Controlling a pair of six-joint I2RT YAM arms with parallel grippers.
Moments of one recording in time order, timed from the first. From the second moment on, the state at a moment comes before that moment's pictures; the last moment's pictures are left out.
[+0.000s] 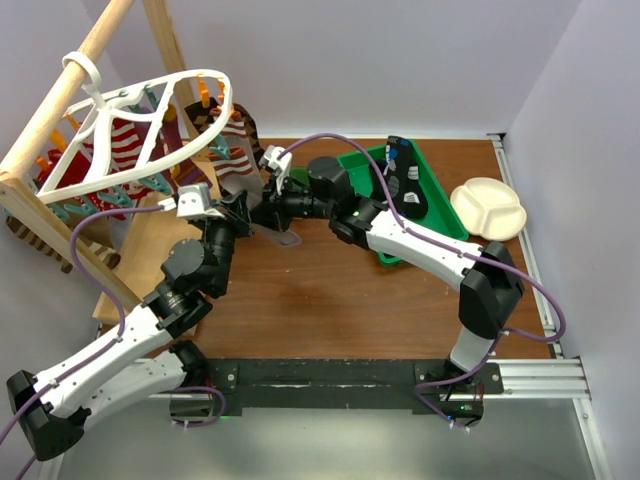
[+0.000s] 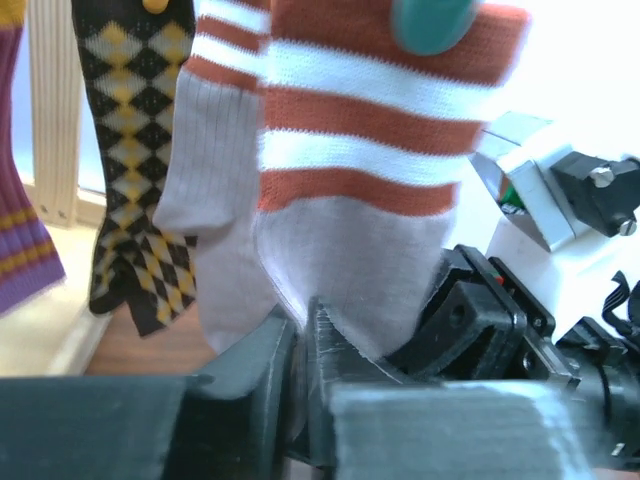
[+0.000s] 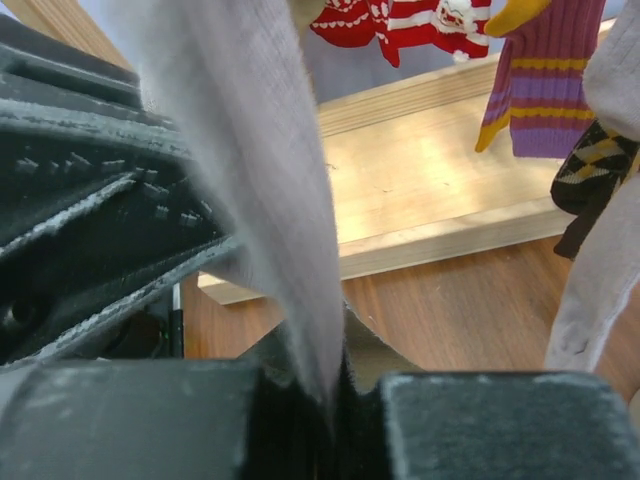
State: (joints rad) left arm -0.81 0.77 0.71 0.27 -0.74 -0.26; right arm 0.87 1.74 1.47 0.10 -0.49 0.17
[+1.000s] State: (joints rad) left arm -0.81 0.77 0.71 0.25 -0.72 -0.26; right arm 0.79 1.71 1.83 0.03 -0.62 0.11
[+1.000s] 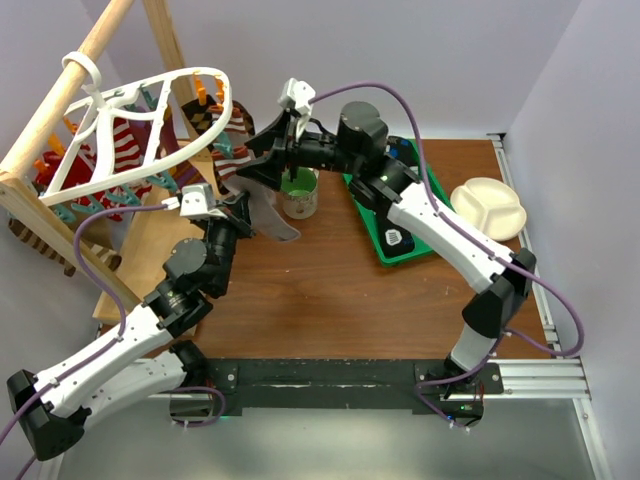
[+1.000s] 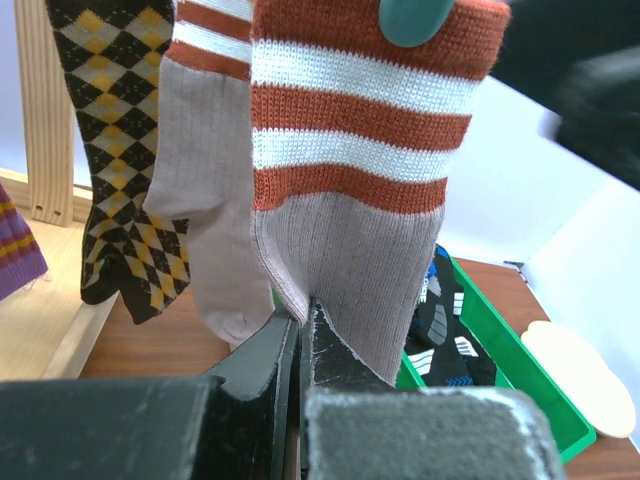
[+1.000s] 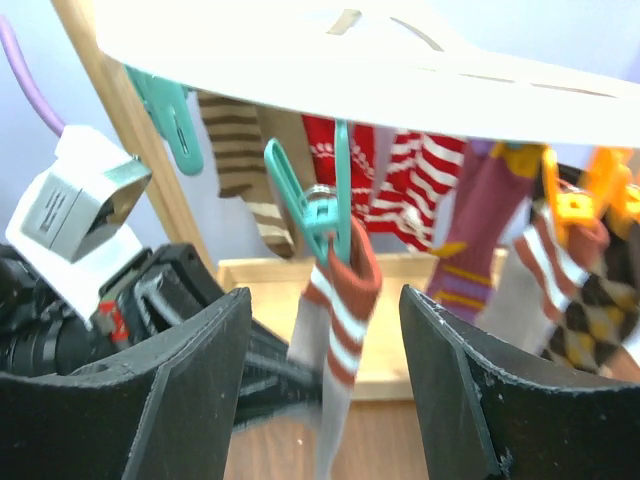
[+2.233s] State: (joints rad) left arm -0.81 0.77 0.71 0.25 -0.68 -0.26; right arm 0.83 1.91 2.09 0.12 -0.67 0.20
